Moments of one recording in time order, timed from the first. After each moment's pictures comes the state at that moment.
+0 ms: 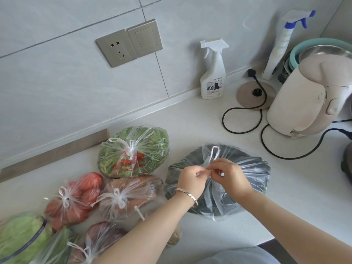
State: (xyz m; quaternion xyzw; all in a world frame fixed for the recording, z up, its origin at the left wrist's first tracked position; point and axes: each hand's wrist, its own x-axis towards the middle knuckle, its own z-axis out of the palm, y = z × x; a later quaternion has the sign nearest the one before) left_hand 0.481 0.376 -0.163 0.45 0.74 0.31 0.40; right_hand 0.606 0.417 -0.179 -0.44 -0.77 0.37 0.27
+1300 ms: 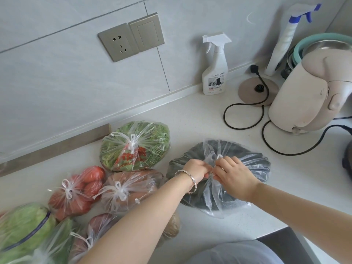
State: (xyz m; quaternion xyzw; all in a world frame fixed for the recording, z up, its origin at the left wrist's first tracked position) left_hand 0.482 0.393 -0.155 0.35 0.71 0.22 0.57; right_hand 0.632 0.420 -0.192 -0.28 -0.95 -0.01 0.13
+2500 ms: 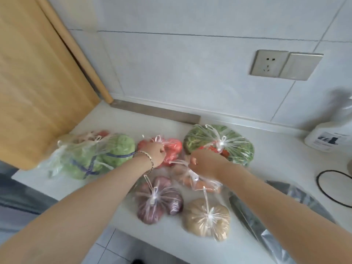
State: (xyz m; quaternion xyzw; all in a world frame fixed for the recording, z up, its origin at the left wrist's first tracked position) left_hand 0.239 0.201 -0.080 0.31 0.92 0.07 0.21; right_hand 0.378 0.322 -0.050 -0.15 -0.95 0.23 -0.15
